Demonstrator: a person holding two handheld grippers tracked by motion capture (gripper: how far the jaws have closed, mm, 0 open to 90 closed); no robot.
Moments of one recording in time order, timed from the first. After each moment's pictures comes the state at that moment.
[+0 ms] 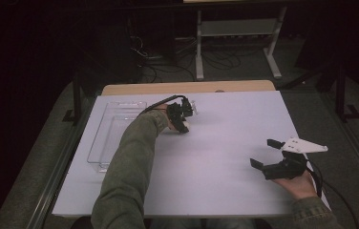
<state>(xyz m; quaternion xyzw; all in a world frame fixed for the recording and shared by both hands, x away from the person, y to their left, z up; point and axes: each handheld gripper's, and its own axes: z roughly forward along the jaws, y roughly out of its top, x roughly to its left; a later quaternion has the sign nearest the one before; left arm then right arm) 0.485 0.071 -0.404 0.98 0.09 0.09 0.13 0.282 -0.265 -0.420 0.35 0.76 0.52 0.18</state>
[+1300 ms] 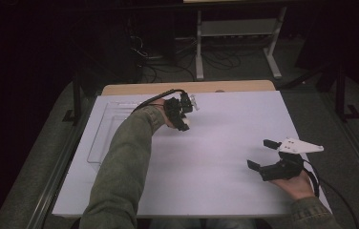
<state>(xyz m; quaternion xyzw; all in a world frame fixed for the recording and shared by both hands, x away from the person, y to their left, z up) 0.451 0.071 -0.345 0.98 0.08 0.10 0.15 0.282 -0.257 -0.420 0.34 0.77 0.52 0.18</state>
